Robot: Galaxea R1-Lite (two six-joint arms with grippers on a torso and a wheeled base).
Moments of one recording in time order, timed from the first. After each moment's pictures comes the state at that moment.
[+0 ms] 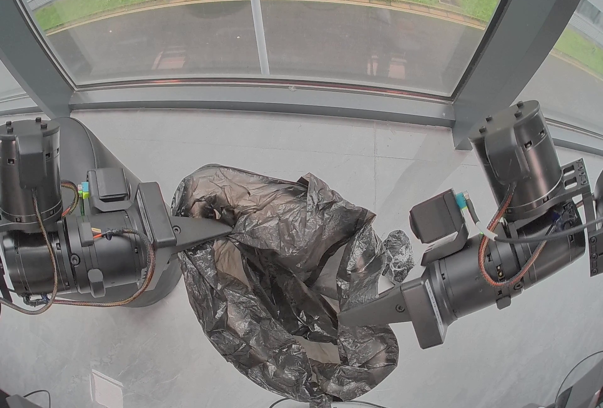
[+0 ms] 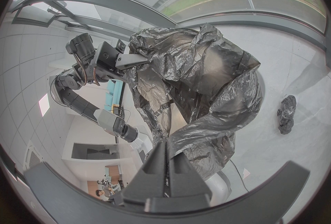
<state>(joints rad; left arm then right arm) -0.60 1.34 -0.77 -0.21 -0.26 -0.94 0.85 1.57 -1.08 0.19 0.41 0.32</state>
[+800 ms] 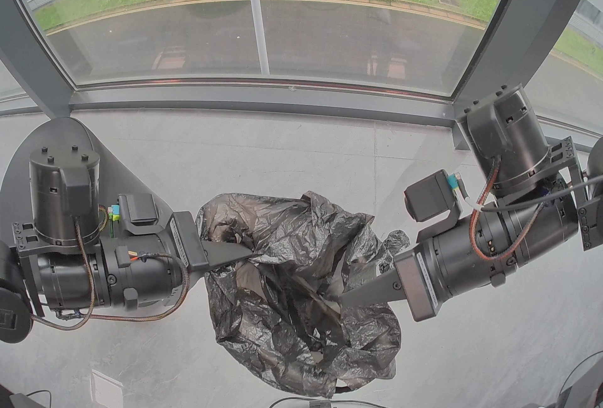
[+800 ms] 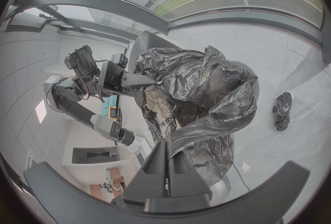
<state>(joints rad) -0.62 1.43 -0.70 -0.31 -0.26 -0.94 0.81 1.61 -1.18 0.29 0.41 0.33</state>
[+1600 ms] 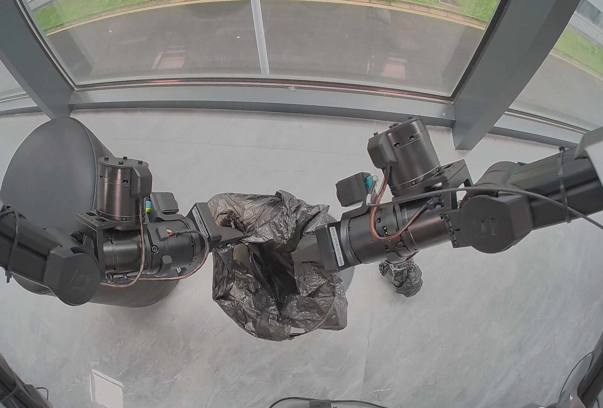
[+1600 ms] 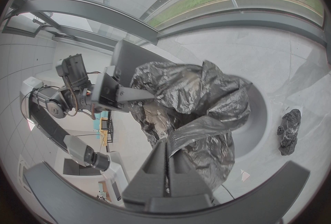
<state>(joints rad) -0.39 1.76 -0.74 -0.52 -0.36 -0.87 0.71 1.97 -1.29 -0.03 0.40 0.31</state>
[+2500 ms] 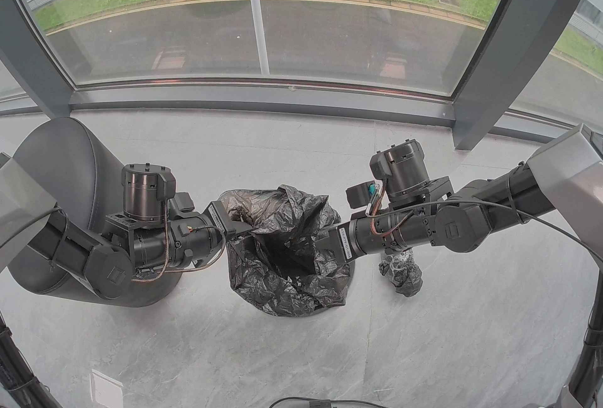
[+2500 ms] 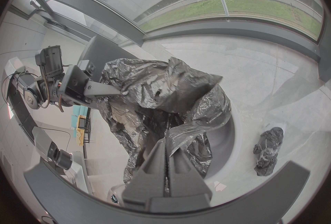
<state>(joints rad) -0.36 1.94 -0.80 -0.68 -0.35 -0.86 0.59 2.13 -1.30 -0.17 0.32 0.14</state>
